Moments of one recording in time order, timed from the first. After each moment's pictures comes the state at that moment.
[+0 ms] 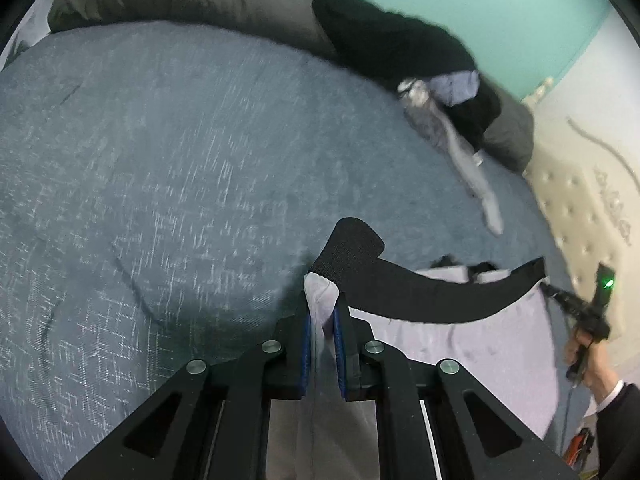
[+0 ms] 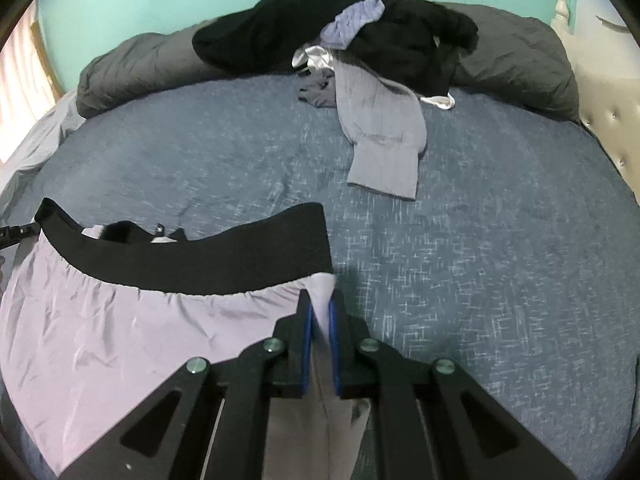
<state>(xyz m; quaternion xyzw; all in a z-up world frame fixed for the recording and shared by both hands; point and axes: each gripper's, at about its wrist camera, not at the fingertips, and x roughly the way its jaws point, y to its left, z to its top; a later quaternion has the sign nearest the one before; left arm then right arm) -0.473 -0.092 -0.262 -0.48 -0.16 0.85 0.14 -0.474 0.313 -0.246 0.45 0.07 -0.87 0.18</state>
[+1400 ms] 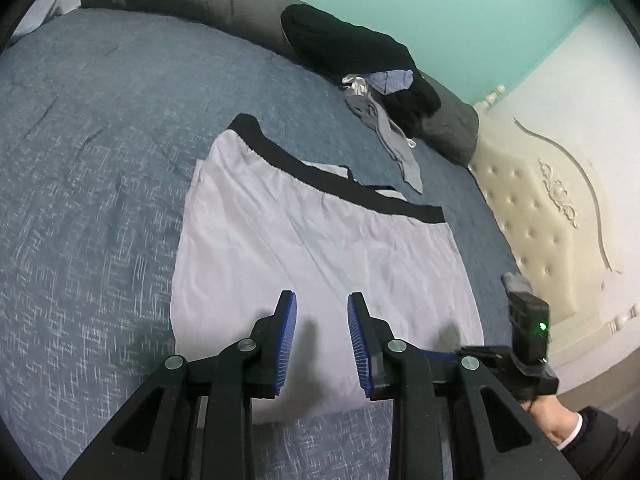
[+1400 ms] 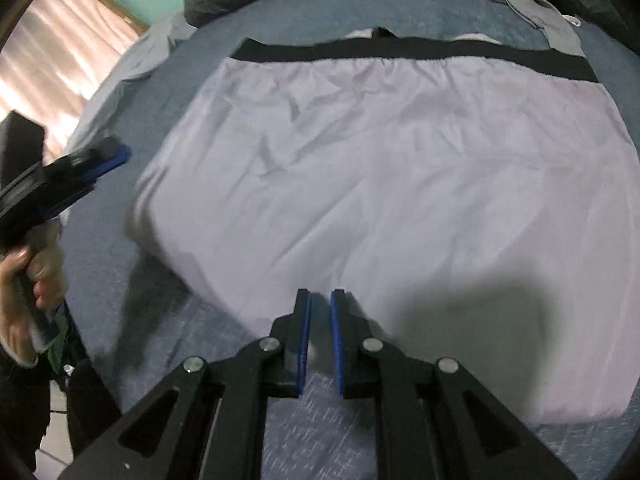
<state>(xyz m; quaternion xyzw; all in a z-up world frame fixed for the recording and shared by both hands) -0.250 -0.063 -0.211 -0.44 -0.22 0.85 0.18 -0.236 0.168 -0.284 0.57 0.03 -0.75 0.33</state>
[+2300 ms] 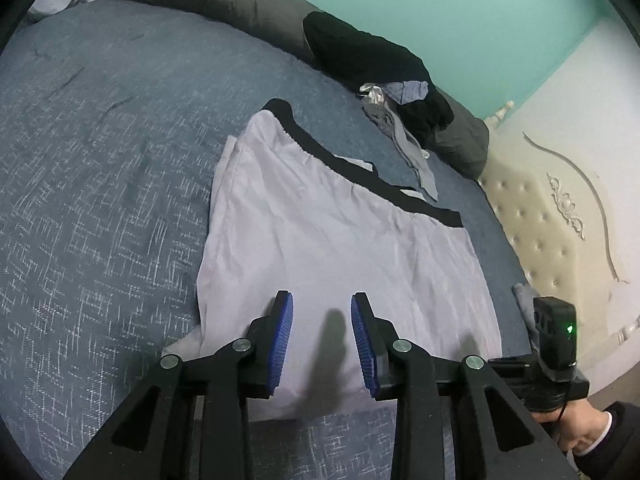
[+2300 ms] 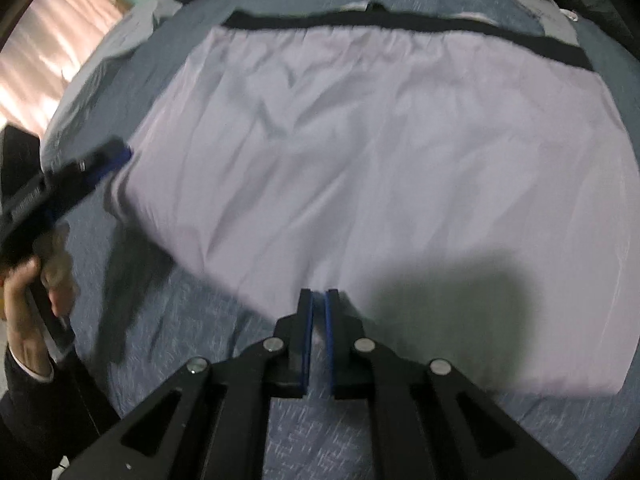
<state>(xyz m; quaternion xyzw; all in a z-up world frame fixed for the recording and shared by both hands) -0.228 -0.072 -0.249 -0.41 -0.24 0.86 0.16 -0.211 0.157 -0.290 0.60 0.07 -0.73 0.30</state>
